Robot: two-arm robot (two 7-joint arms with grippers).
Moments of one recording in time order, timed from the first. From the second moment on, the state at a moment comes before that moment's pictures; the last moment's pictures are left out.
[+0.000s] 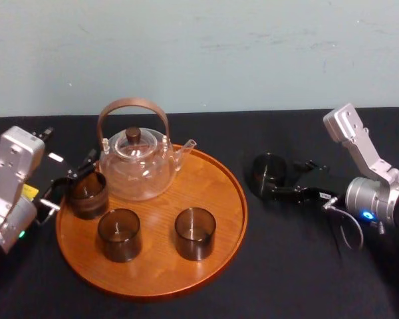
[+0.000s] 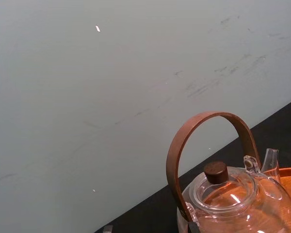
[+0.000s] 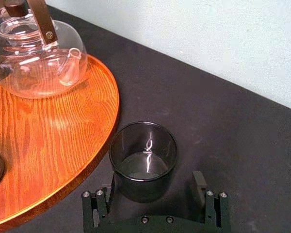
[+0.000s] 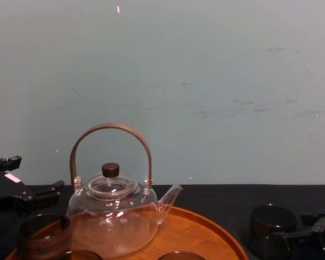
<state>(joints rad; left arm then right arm) -0.20 0.60 0.45 -1.41 -0.25 -0.12 0.03 0.38 0.52 -0.46 -1.27 0.38 0.29 0.47</state>
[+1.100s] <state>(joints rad) -0.20 0.60 0.45 -1.41 -0.25 -0.12 0.03 0.44 0.47 -0.48 -1.22 0.33 0.29 0.51</state>
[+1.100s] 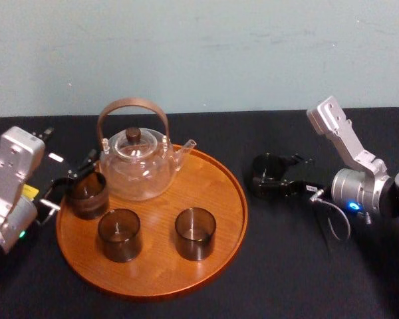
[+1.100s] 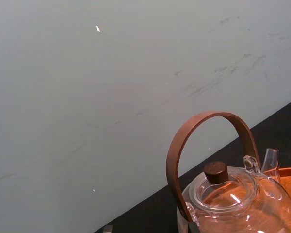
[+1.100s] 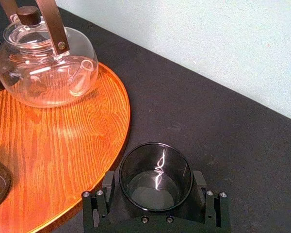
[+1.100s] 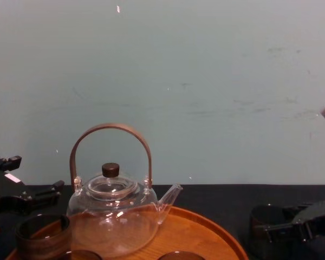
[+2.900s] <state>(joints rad) -0.20 0.60 0.45 -1.41 -0.25 -0.12 0.03 0.41 0.51 -0.43 -1.31 0.36 0.30 0.51</state>
